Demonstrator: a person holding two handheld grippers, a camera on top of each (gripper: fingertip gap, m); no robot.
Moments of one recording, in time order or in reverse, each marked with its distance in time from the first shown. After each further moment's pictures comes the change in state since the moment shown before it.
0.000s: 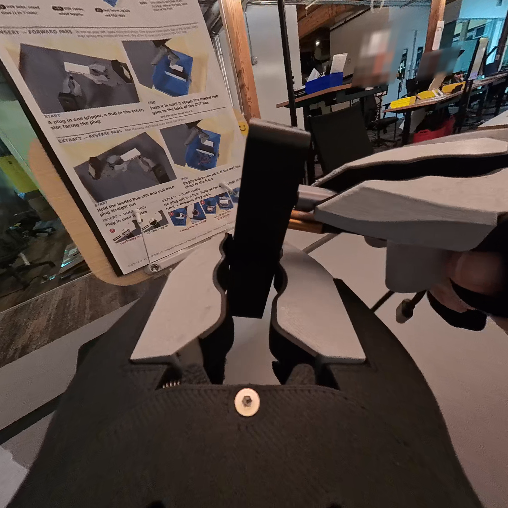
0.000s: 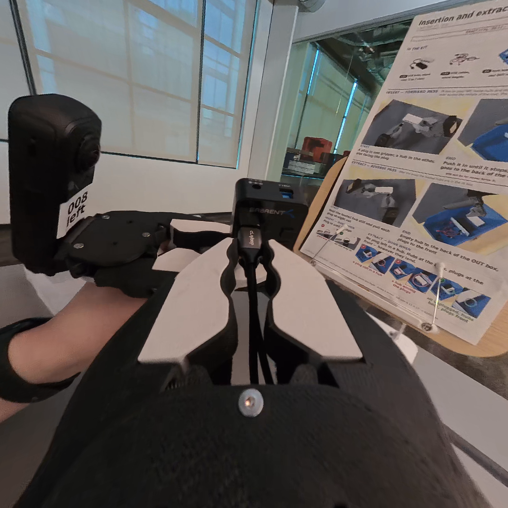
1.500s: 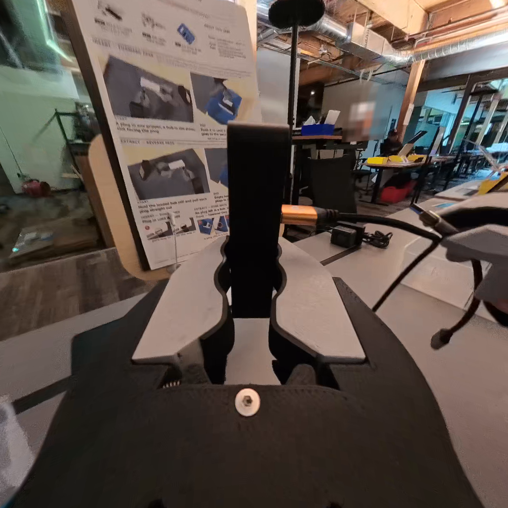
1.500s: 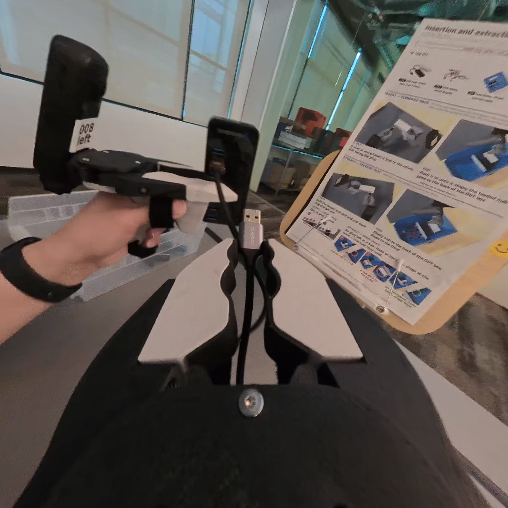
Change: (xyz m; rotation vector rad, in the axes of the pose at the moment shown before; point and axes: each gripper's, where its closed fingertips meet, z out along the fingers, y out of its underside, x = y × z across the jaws) left arm -0.063 -0.026 -0.037 0.084 0.023 -0.197; right arm -0.006 -0.016 -0.028 -0.136 0.029 -0.131
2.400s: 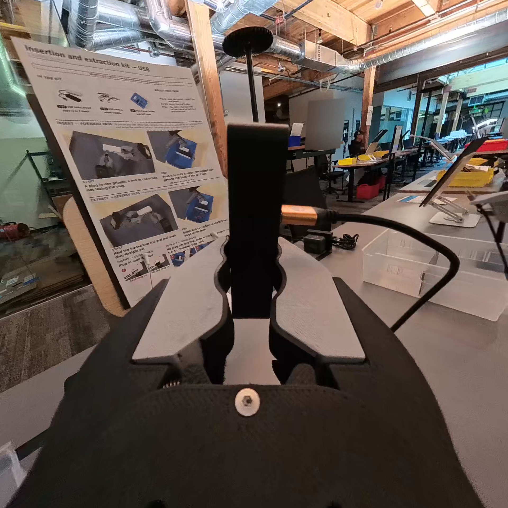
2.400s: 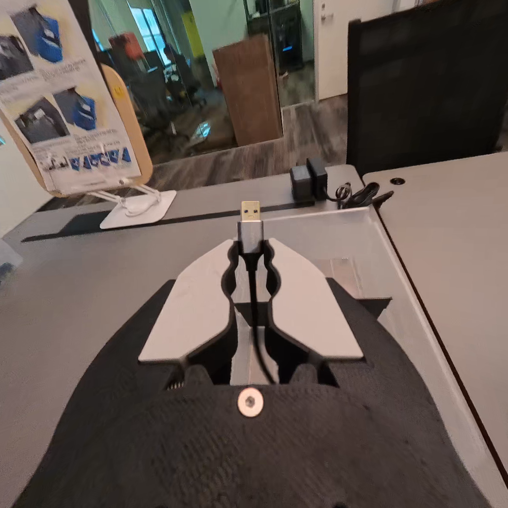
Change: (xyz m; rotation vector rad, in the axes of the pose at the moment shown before) left arm 0.056 -0.050 -0.027 0.049 0.115 0.089; right arm 0.264 0.126 -0.377 -0.265 0.655 0.577
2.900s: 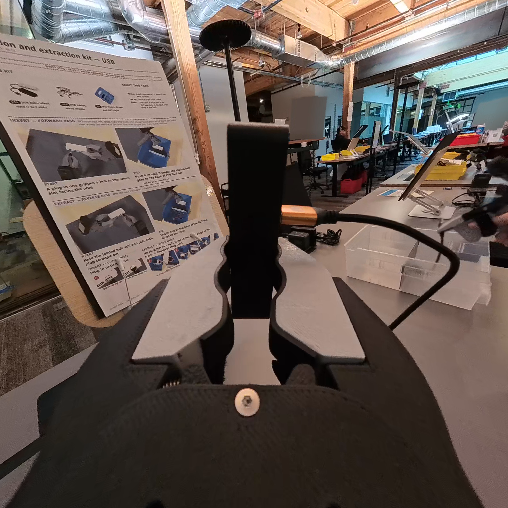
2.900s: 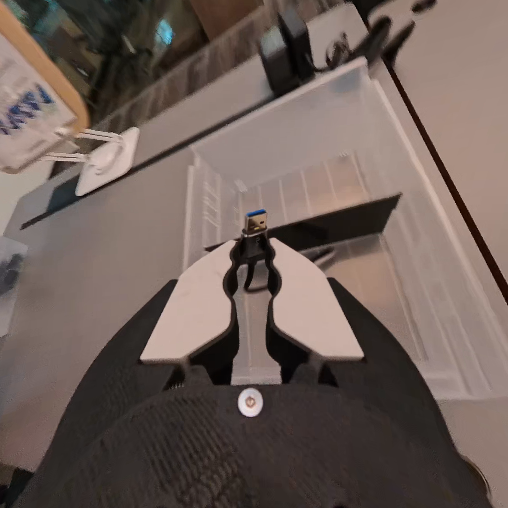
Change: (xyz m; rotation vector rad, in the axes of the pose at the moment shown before) left arm 0.022 0.002 0.008 -0.010 0.065 0.000; right arm 0.042 0.082 0.016 -0.332 0.054 0.265
